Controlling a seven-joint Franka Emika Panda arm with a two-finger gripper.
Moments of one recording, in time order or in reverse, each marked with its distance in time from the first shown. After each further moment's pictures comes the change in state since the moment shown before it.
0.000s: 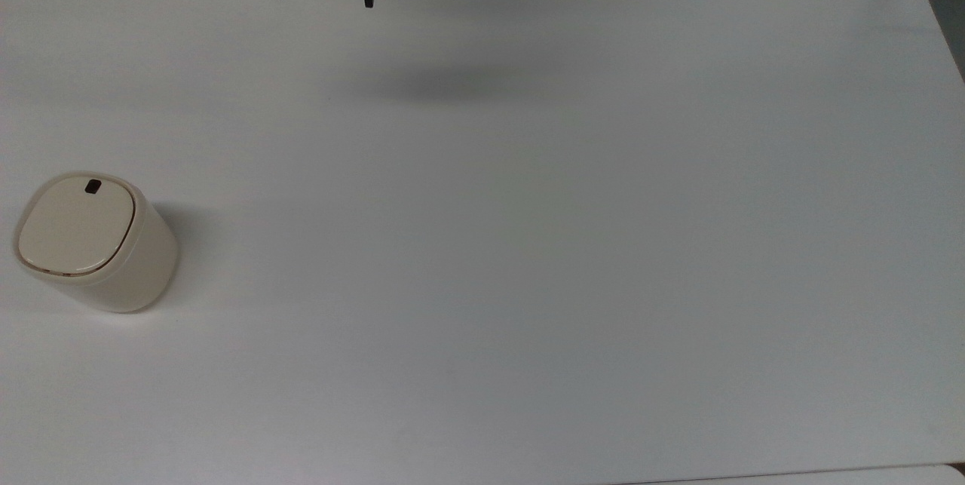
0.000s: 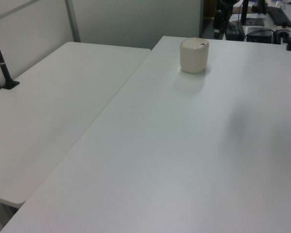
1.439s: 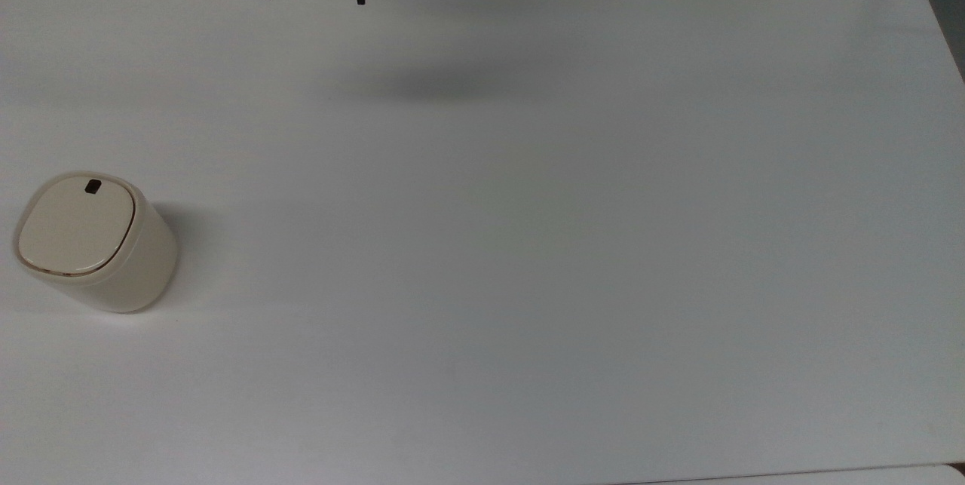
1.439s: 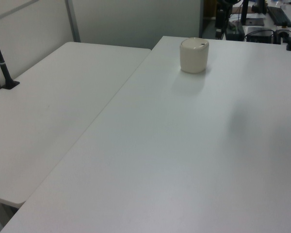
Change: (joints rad) arm -0.023 0.000 0.000 0.000 0.000 0.000 -0.093
